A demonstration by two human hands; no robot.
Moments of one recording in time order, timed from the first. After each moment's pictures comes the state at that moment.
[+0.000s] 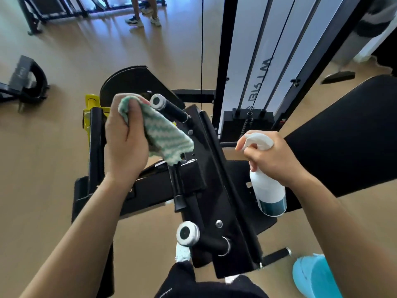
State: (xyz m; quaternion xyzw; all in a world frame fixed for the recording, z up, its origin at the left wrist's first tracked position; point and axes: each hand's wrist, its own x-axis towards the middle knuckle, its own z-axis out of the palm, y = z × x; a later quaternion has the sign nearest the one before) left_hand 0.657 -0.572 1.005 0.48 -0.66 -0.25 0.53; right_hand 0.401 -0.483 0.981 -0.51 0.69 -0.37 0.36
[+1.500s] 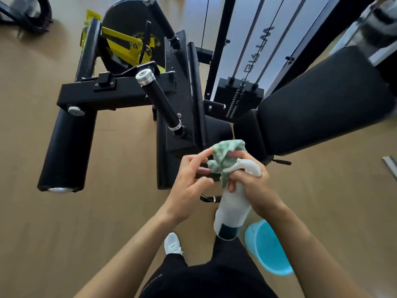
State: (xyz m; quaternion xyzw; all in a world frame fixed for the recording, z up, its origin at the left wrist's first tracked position) left_hand 0.567 -0.221 0.886 0.45 -0.56 -0.60 0.34; right_hand 0.387 -0.207 0.911 -0.41 0.60 -0.44 0.53
